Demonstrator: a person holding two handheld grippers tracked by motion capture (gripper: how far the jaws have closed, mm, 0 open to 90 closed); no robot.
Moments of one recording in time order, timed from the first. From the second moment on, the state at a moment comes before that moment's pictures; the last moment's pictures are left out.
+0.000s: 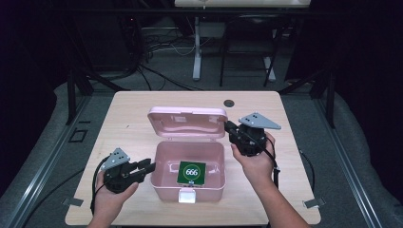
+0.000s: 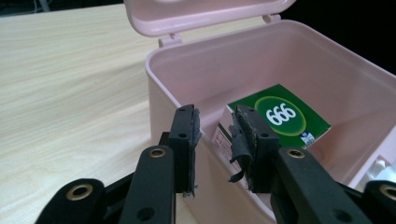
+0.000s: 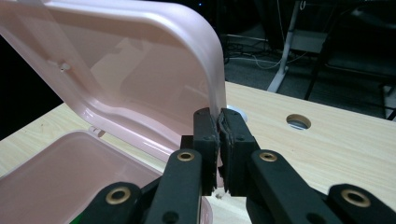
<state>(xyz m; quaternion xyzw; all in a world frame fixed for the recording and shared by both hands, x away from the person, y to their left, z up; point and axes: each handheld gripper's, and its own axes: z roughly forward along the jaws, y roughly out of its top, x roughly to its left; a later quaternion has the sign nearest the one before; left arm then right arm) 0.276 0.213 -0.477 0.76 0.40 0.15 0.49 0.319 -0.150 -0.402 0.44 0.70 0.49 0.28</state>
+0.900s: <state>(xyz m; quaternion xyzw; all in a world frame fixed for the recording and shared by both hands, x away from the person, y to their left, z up) 0.322 0.207 -0.392 0.74 0.38 0.24 0.51 0.311 -0.152 -0.405 0.44 0.68 0.51 0.28</state>
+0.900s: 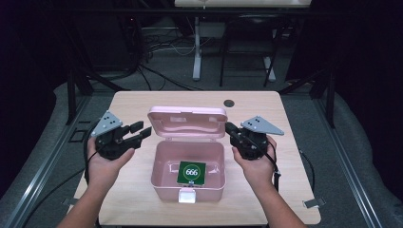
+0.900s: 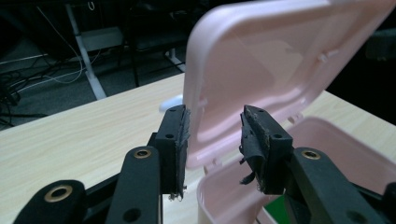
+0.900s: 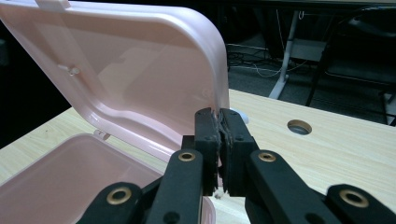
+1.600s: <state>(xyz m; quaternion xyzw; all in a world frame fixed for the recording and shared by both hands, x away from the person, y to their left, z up) 0.329 0.196 -0.382 0.73 0.38 0.27 0.50 0.309 -0.155 -0.405 0.44 0.68 0.52 0.27</state>
